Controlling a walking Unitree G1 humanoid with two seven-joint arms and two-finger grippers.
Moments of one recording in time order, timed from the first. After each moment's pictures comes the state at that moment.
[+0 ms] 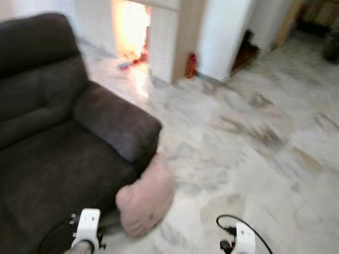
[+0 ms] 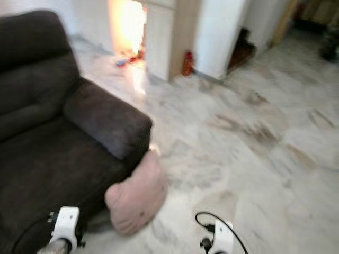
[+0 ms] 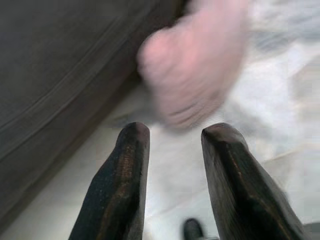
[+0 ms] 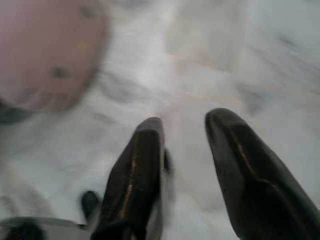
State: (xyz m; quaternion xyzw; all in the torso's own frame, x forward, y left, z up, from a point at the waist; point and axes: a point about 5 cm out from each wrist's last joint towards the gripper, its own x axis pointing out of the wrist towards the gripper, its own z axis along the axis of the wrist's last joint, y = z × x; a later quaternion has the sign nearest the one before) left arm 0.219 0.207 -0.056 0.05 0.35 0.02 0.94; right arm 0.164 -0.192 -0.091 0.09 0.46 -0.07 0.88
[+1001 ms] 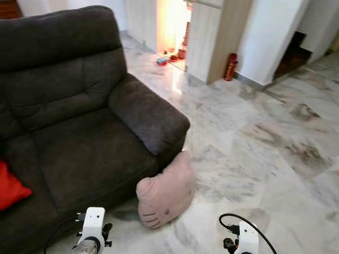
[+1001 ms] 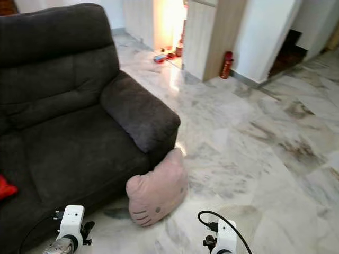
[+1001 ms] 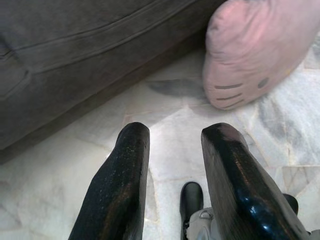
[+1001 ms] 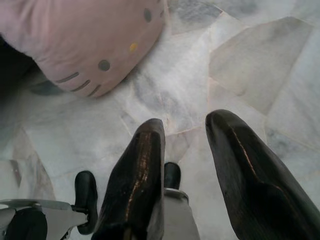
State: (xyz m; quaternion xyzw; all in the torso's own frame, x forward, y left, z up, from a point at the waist) left arm 0.214 0.213 -0.058 0.05 0.35 0.03 0.93; right arm 0.174 -0.187 -0.087 0.08 0.44 -0.06 0.89
